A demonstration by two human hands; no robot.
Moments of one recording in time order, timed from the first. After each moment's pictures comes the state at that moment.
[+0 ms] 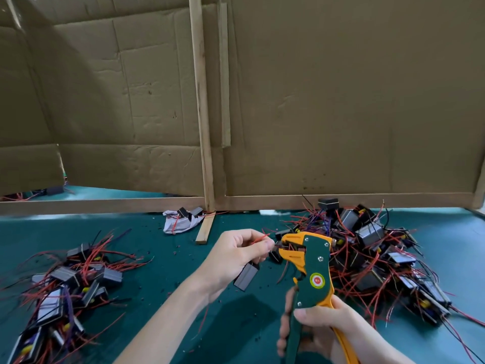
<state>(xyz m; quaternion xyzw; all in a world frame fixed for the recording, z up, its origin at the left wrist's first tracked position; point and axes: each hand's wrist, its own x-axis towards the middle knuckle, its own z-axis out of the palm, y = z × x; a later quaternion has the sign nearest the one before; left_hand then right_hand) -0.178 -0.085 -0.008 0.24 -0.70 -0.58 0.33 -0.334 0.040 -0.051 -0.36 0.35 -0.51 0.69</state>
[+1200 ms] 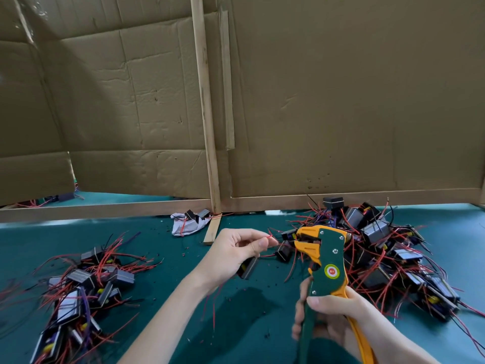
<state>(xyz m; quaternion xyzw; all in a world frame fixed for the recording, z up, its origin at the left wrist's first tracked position) -0.165 -0.094 -0.005 0.23 -0.75 -0.52 0.33 -0.338 0.039 -0.053 -0.38 0.37 -0.55 0.65</state>
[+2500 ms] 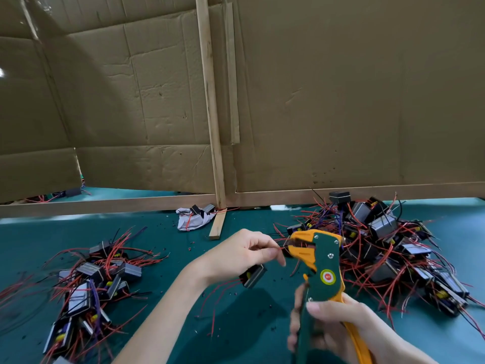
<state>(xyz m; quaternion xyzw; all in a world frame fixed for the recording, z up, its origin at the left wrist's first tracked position) -0.155 -0.087 0.011 0.23 -0.86 -0.42 0.16 -0.317 0.047 -0.056 -0.36 0.43 -0.53 0.64</state>
